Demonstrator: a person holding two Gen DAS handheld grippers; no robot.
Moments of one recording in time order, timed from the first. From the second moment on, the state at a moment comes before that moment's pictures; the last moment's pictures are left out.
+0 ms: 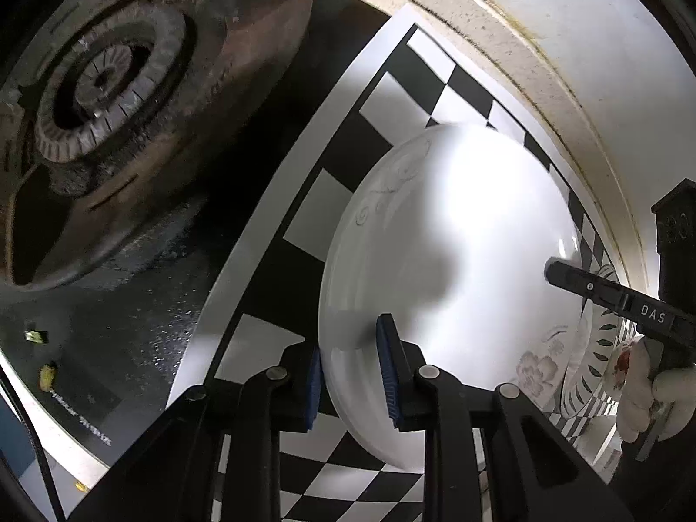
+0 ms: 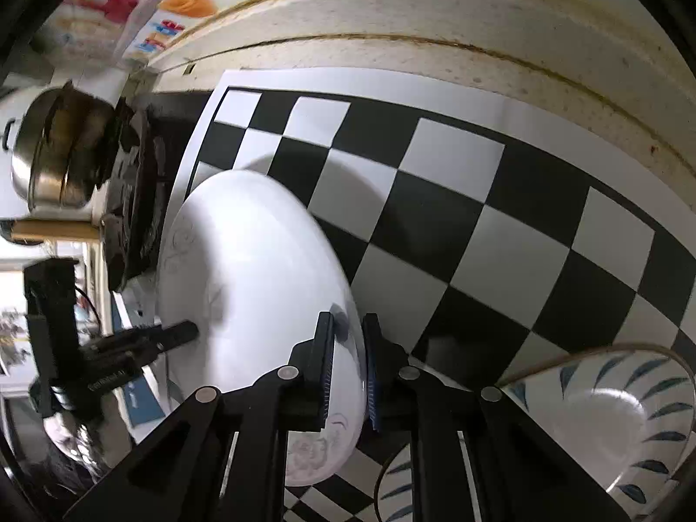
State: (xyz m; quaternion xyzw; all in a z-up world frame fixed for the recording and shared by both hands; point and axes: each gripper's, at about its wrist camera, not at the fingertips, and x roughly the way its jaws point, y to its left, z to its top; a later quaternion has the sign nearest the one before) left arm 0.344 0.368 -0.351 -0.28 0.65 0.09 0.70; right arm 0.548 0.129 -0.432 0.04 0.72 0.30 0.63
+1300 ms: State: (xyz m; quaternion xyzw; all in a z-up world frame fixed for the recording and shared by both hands) left arm 0.267 0.127 -0.292 -0.08 0.70 -0.10 0.70; right arm 0.271 -0.155 -0.367 0.22 0.66 0.15 0.70
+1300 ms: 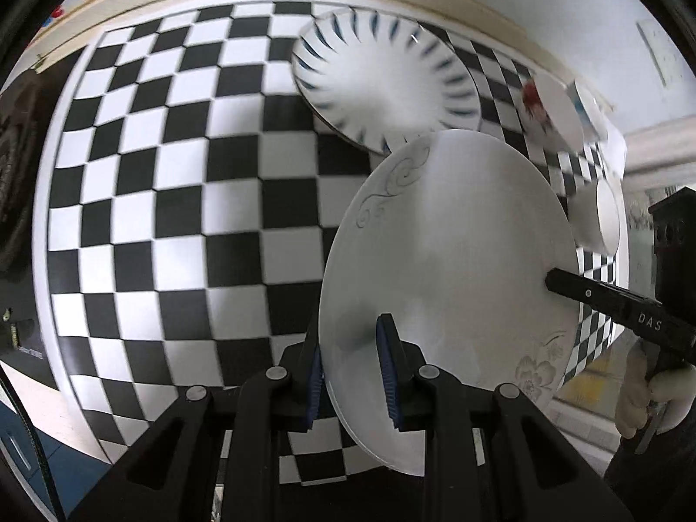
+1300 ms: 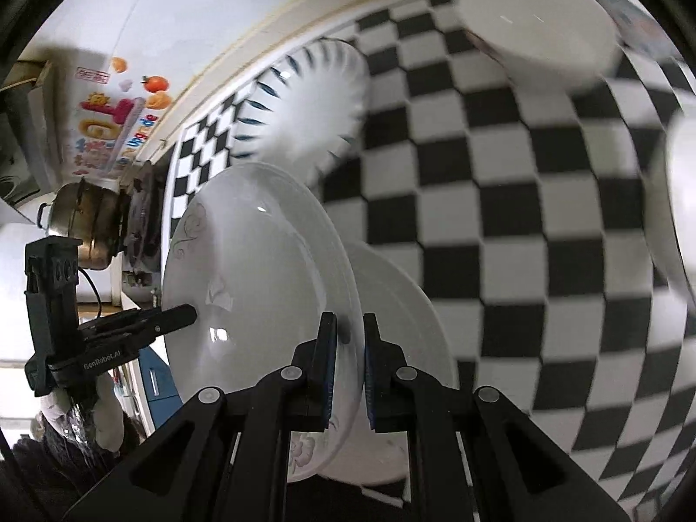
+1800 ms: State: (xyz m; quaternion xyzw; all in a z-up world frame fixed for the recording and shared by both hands) left arm 0.252 0.089 -0.321 -0.05 0.72 -0.10 0.69; right arm 0.227 -0.177 -0.387 0.22 0.68 0.13 0.69
